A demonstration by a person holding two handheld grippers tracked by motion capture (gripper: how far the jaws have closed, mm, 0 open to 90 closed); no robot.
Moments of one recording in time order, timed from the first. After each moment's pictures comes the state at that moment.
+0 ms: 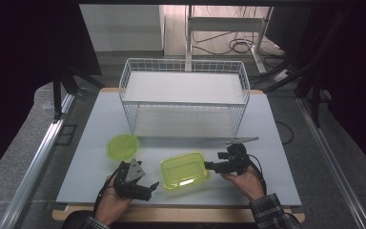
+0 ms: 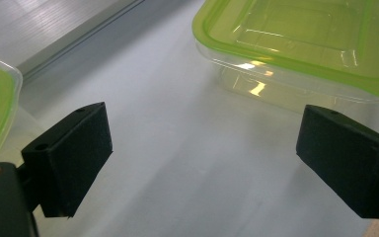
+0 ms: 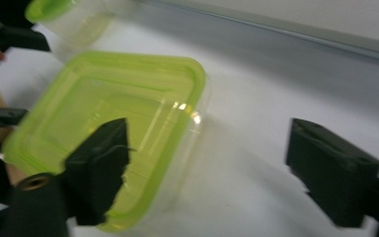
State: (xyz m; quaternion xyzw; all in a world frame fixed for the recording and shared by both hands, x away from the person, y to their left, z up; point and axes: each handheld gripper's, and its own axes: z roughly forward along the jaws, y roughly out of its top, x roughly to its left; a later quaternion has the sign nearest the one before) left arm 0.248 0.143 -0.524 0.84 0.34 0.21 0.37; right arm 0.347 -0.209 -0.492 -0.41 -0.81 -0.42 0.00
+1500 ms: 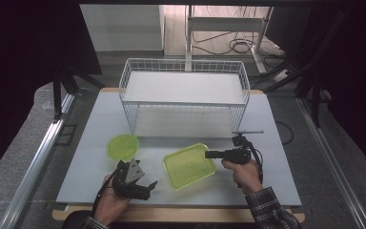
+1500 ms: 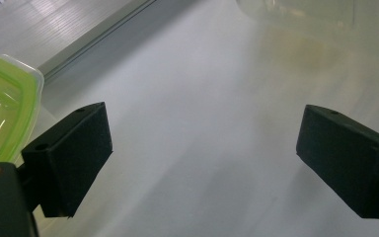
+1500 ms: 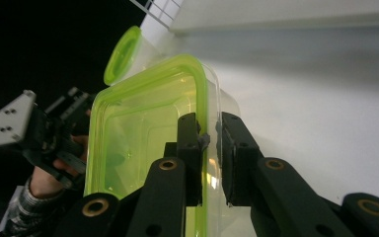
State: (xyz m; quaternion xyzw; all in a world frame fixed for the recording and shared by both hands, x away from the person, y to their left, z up) left arm 0.247 0.145 -0.524 0.84 0.34 0.23 0.36; right arm 0.369 -0.218 -0.483 -0.48 -0.72 -0.47 0.17
